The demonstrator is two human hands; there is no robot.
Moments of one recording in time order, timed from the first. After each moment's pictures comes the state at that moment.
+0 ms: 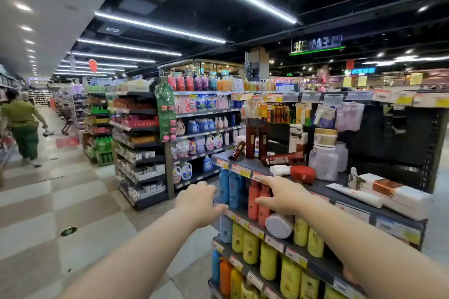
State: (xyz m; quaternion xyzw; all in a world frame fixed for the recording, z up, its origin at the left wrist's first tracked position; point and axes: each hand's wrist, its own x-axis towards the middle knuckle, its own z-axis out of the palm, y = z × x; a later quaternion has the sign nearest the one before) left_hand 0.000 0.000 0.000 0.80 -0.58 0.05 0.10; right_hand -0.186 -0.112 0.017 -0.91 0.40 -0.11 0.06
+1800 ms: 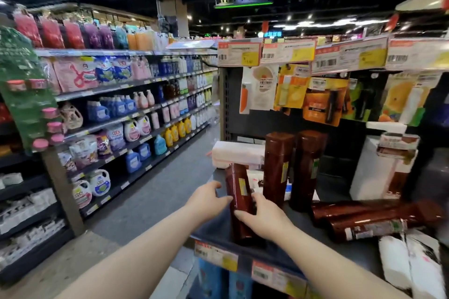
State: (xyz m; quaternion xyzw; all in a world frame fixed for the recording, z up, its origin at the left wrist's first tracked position) left_hand 0.305 -0.641 -0.075 0.68 -0.66 -0.23 0.22; right_hand 0.148 -0.626 -0.100 -0.70 0.64 -0.21 0.25
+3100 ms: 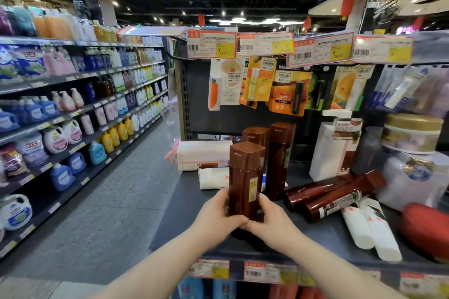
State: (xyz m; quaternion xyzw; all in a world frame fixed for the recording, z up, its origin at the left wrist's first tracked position) left_hand 0.280 -0.632 -0.098 0.41 -0.72 -0.45 0.33; right_hand 0.124 -0.591 -0.105 -0.65 0.60 -0.38 0.29
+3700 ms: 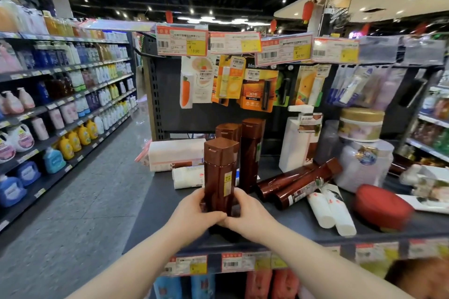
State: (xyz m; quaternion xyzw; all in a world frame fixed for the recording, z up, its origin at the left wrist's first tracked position) left_hand 0.280 -0.632 -0.094 0.41 -0.73 -0.45 0.30; right_hand 0.126 -0.582 -0.098 -0.65 0.64 -0.34 0.24
